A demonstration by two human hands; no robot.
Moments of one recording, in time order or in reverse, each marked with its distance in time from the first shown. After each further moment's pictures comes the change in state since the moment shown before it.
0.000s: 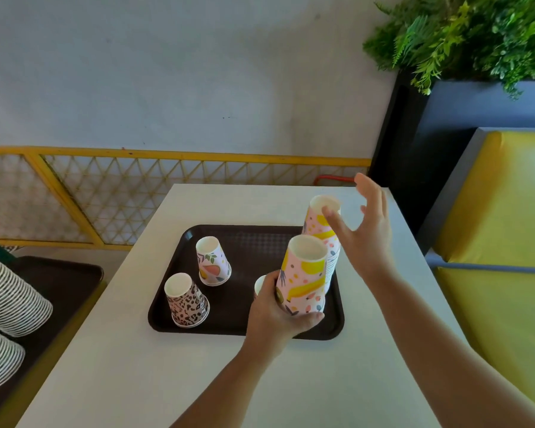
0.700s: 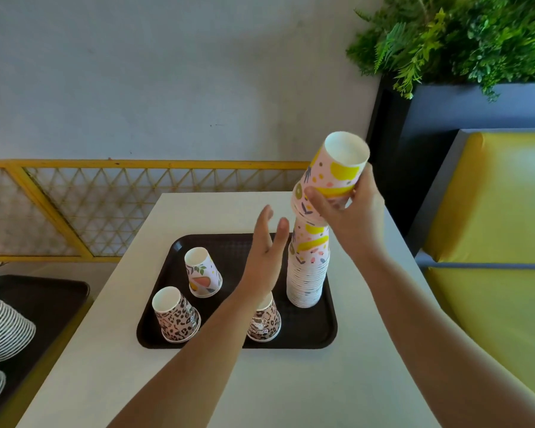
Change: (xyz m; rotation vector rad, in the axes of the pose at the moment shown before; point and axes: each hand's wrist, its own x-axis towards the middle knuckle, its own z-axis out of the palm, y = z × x) left_hand 0.068 0.071 -0.004 -0.038 -0.012 0.082; right_hand 0.028 -0.030 -0.010 0.119 0.053 -0.019
